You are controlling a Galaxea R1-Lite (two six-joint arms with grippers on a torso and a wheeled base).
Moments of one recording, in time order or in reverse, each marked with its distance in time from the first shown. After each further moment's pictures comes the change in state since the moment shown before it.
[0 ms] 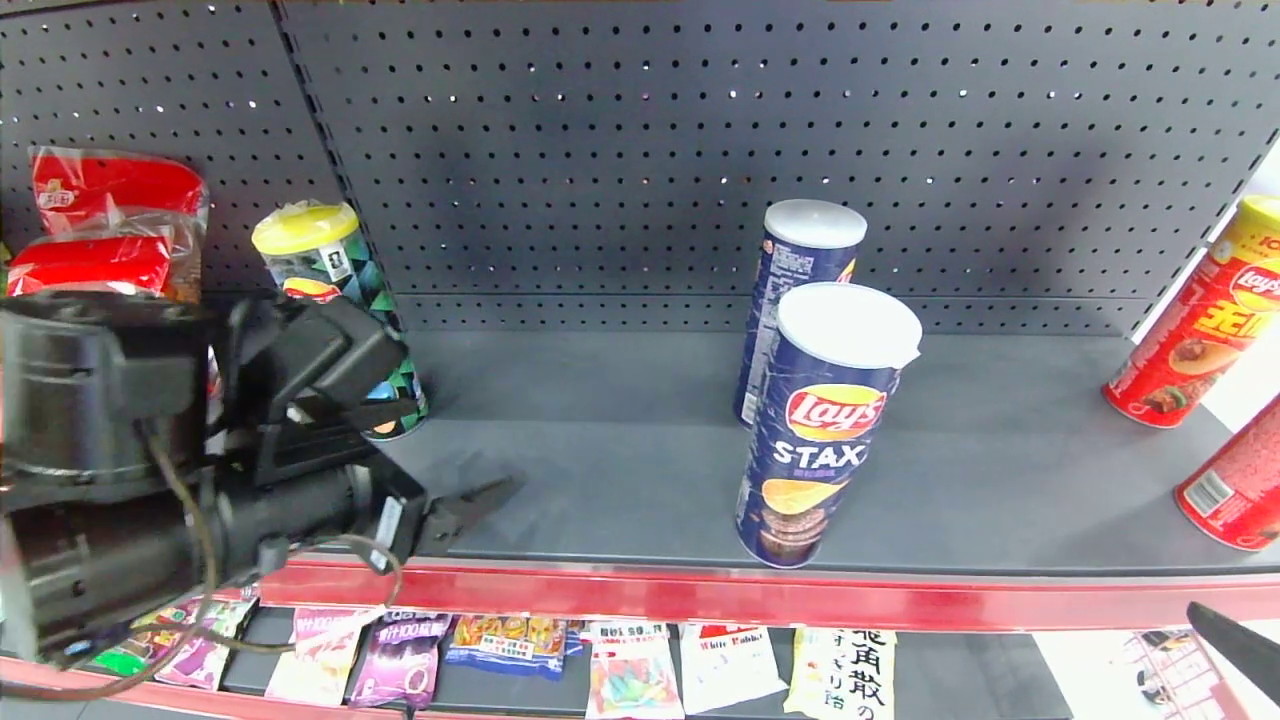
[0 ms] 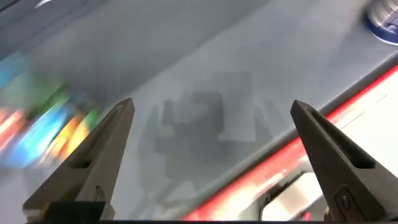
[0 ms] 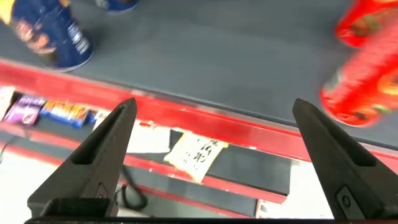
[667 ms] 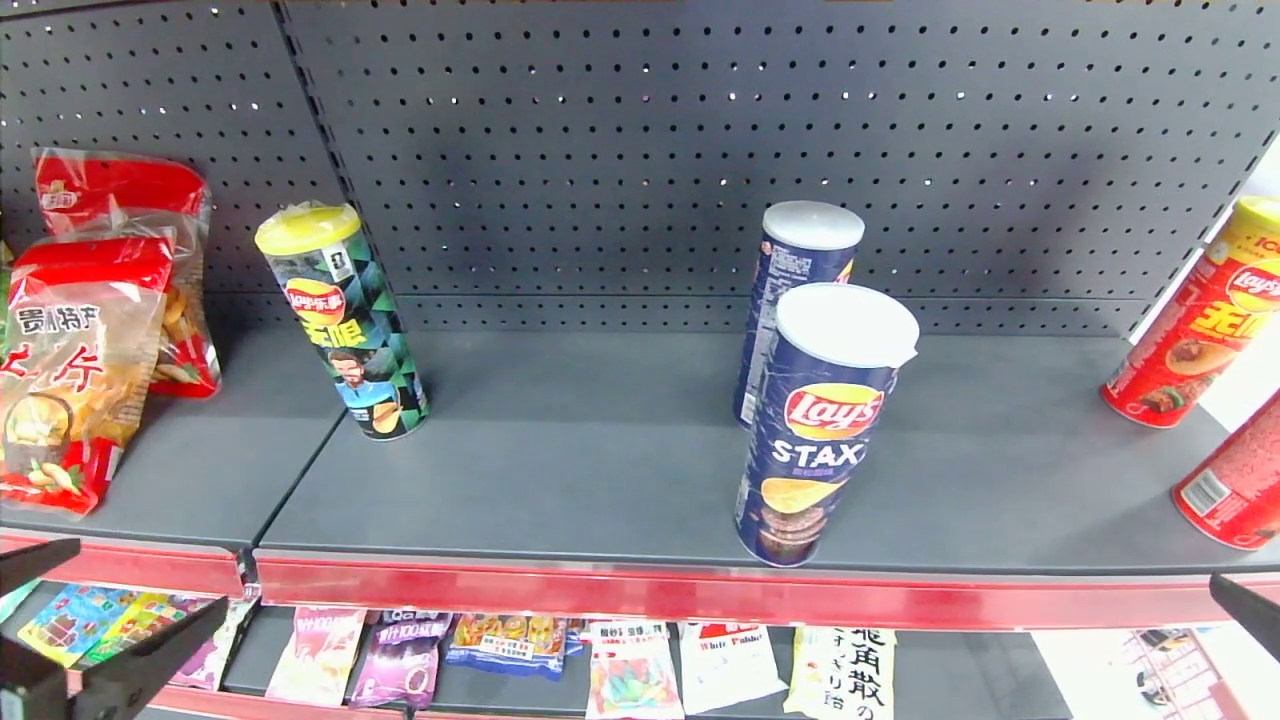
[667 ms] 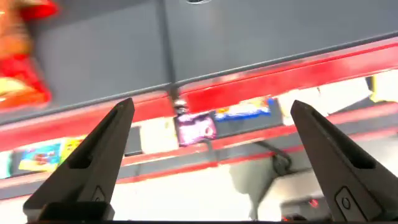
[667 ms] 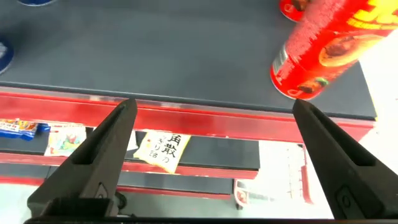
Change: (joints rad) left arm 0.220 -0.561 0.147 0.450 0.156 -0.080; right arm -0.134 0.051 -0.013 0.013 -0.083 -0.017
